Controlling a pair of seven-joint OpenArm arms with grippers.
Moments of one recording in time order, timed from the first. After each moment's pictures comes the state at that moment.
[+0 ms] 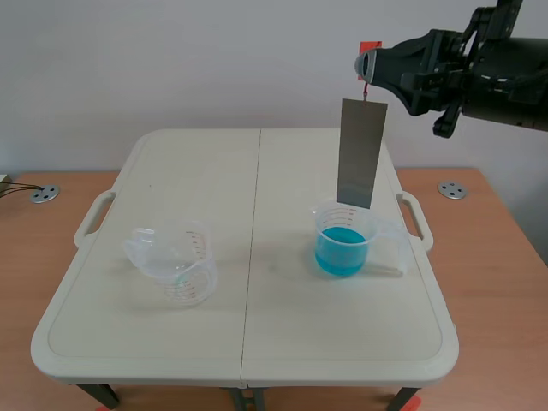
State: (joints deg) left arm 61.7 -33.3 -14.2 87.3 -0.5 -21.5 -5.8; right arm 9.1 17.0 6.8 93.3 50.1 45.1 -36.8
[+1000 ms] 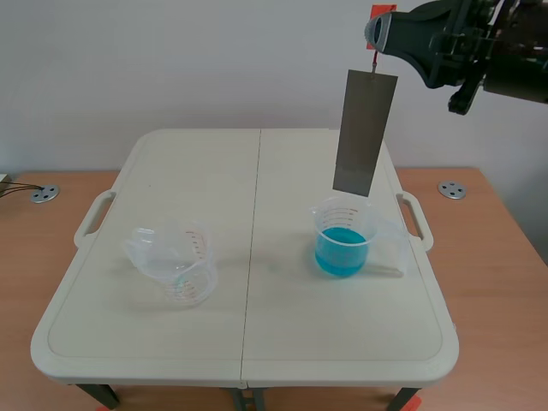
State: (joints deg) left arm 42.2 -55.6 -20.8 99.4 -29.6 -26.6 -5.4; right arm 9.1 18.9 8.2 96.0 57.6 45.1 -39.0
